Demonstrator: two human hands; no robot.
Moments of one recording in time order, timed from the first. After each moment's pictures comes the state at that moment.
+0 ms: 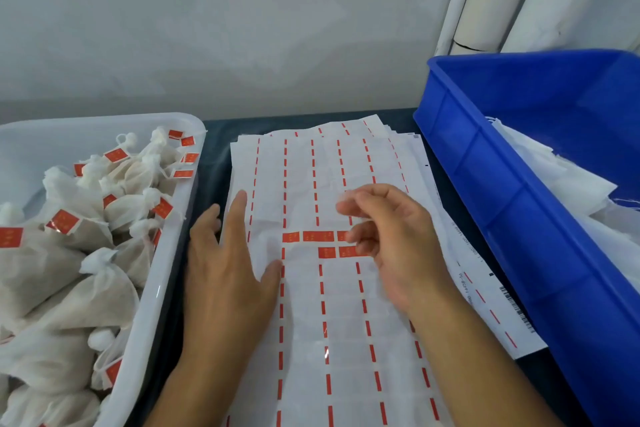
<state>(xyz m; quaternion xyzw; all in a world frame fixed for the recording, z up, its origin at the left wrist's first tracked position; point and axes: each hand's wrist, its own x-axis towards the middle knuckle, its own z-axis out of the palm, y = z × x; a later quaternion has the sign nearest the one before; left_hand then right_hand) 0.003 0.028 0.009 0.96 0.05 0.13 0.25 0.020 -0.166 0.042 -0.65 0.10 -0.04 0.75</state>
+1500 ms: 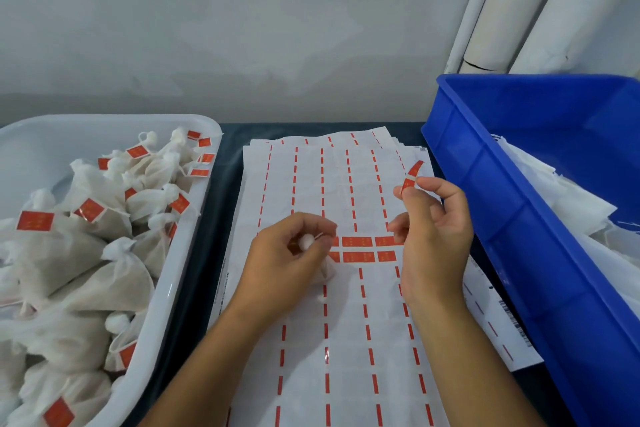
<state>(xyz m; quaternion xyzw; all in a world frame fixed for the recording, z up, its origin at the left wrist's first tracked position) 0.022 -0.002 0.018 0.82 -0.05 0.00 0.58 0.026 -0.178 0.032 -0.63 0.15 -0.28 0.71</state>
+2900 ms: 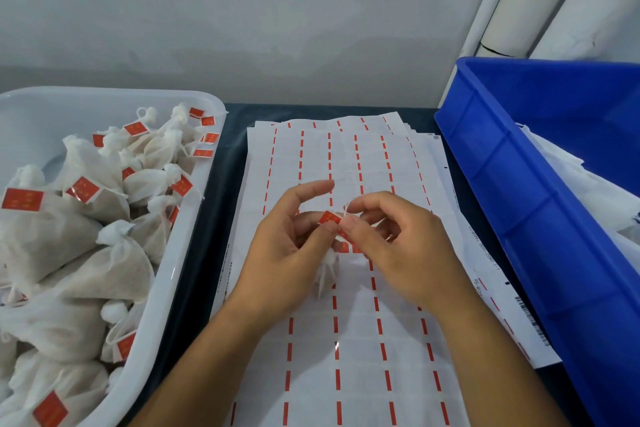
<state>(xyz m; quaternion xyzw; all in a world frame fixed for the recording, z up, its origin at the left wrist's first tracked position) 0.014 -0.001 0.029 0.72 -0.09 -0.03 0.69 0.016 -0.174 0.035 -0.85 -0.09 -0.08 0.51</state>
